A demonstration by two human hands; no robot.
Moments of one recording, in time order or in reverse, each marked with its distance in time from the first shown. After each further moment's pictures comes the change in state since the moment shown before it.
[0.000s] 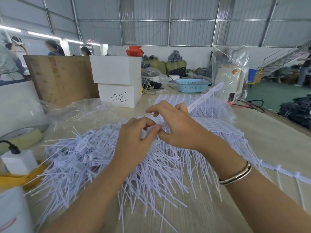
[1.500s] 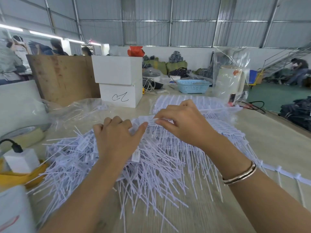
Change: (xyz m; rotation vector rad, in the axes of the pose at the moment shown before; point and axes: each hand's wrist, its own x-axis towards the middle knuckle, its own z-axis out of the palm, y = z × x) left_hand 0.001 -0.025 -0.018 0.847 0.027 -0.221; right_hand 0.002 0.003 -0.007 -0.203 0.091 0.031
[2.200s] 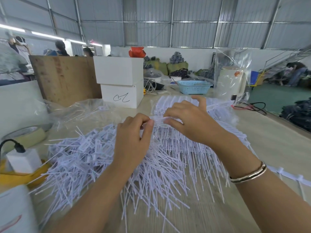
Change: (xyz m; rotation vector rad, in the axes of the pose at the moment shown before) left_hand -0.007 0.026 -0.011 -0.757 0.087 0.177; right_hand 0.000 0.005 -0.013 -0.151 -0.139 0.110
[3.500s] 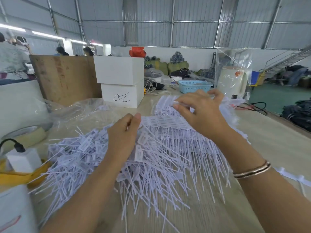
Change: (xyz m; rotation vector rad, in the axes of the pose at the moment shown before) left_hand 0.005 -0.019 -0.005 -0.239 0.021 -0.388; right_hand 0.000 0.011 -0.007 0.144 0.324 0.130
